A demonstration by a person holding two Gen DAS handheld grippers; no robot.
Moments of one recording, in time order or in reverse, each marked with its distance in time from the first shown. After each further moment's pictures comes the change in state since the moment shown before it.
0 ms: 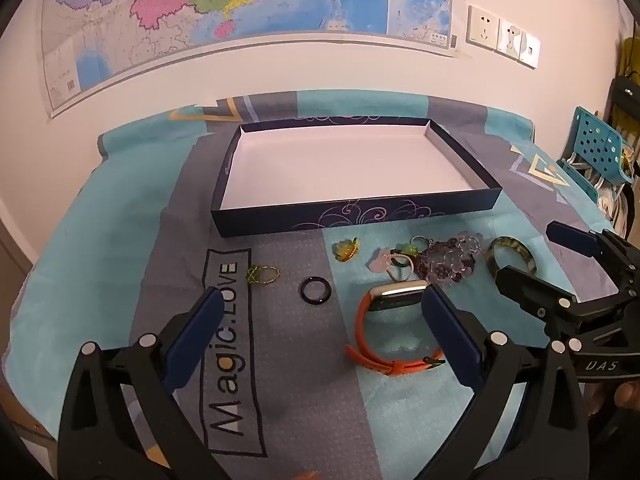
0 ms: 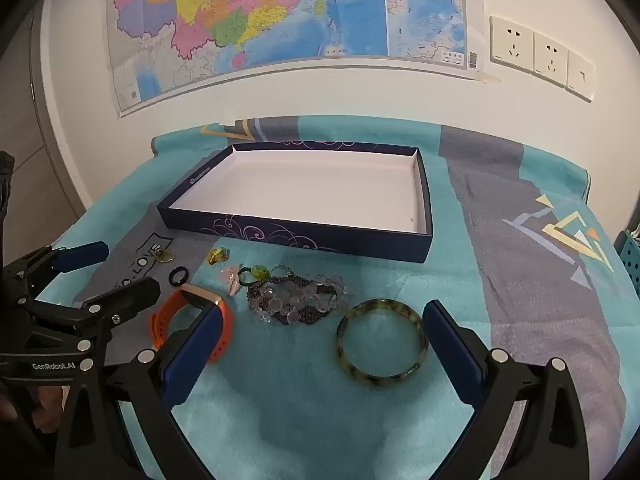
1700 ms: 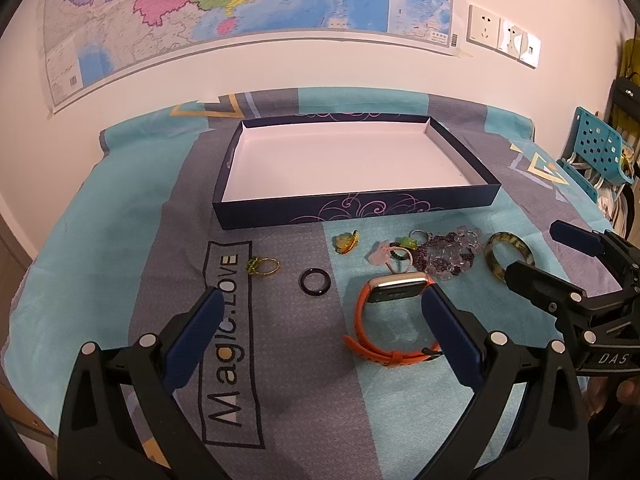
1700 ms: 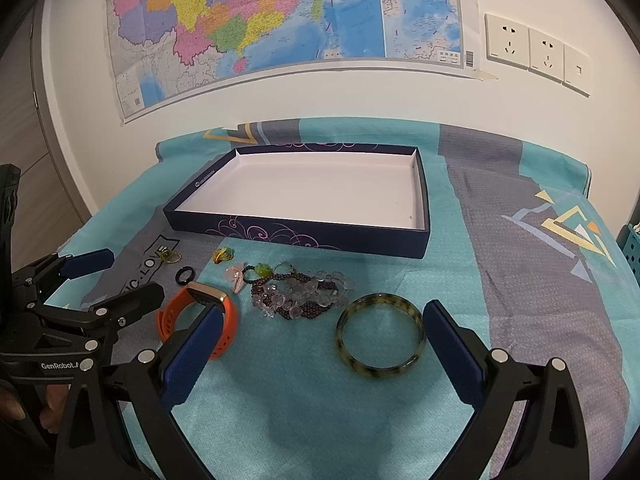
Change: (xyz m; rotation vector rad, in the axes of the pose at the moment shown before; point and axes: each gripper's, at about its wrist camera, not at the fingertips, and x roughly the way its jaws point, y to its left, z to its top) left arm -0.004 0.000 -0.005 -0.007 0.004 0.001; right arm -0.008 -0.004 -0.004 0.025 0.002 0.028
